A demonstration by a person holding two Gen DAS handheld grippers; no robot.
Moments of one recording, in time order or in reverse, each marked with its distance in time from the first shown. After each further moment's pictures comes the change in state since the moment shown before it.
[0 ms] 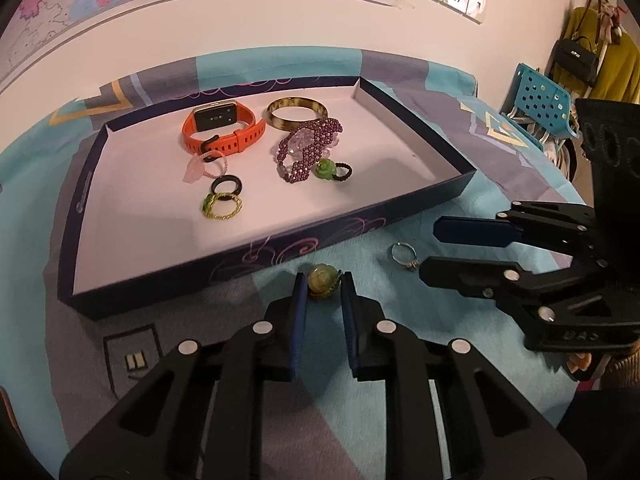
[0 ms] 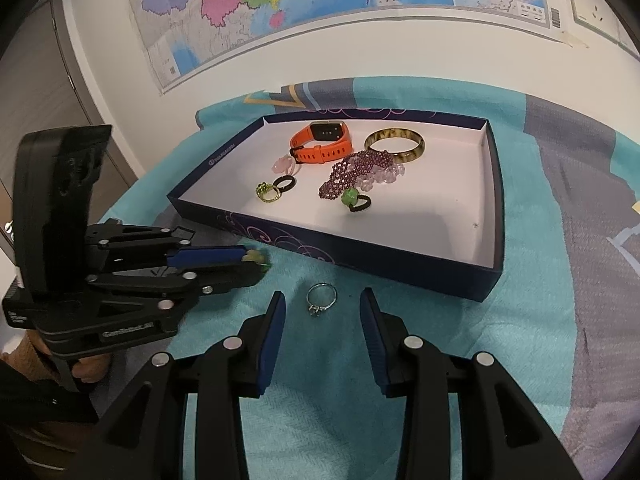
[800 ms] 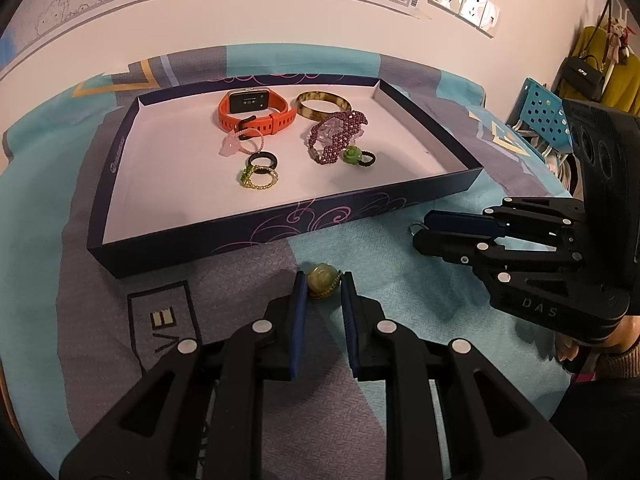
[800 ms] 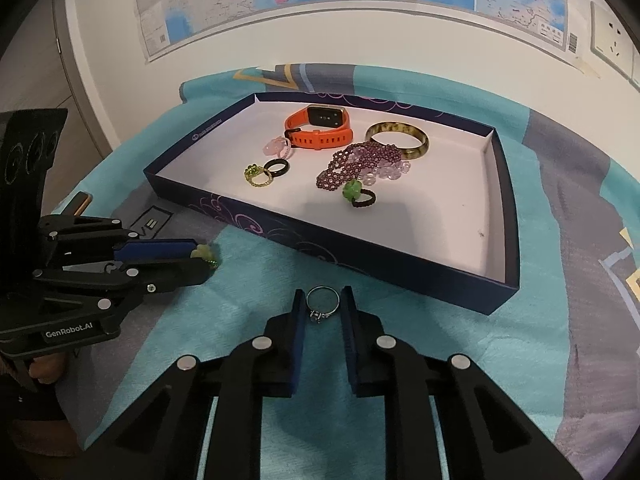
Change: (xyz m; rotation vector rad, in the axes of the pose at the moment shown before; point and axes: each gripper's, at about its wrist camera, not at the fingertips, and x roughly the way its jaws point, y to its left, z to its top) left arm -0.015 0.019 -0.019 -0.061 -0.010 0.001; right arm 0.020 0.017 0.006 -0.076 0.046 -0.126
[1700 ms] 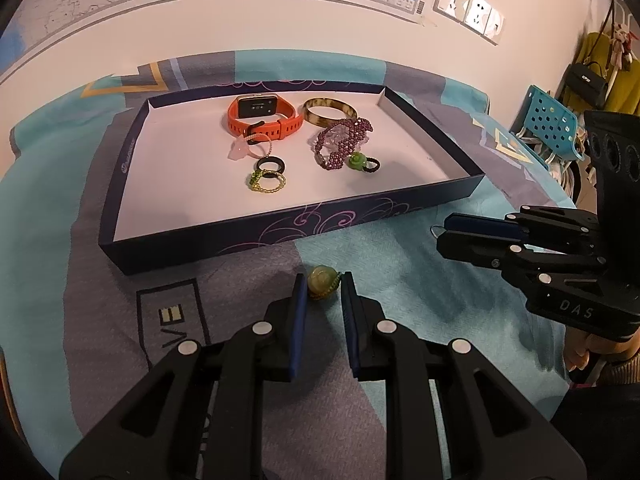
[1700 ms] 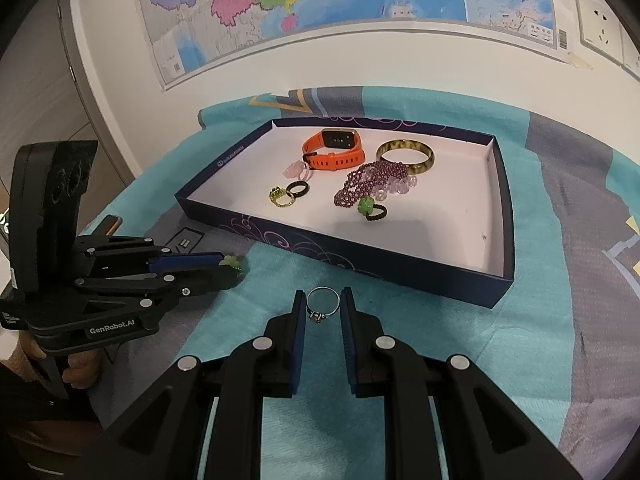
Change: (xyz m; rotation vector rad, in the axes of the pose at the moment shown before) left arm -0.006 0.000 -0.001 -0.018 -0.020 0.017; right arm -0.023 -0.001 -0.005 0.048 -0.075 0.092
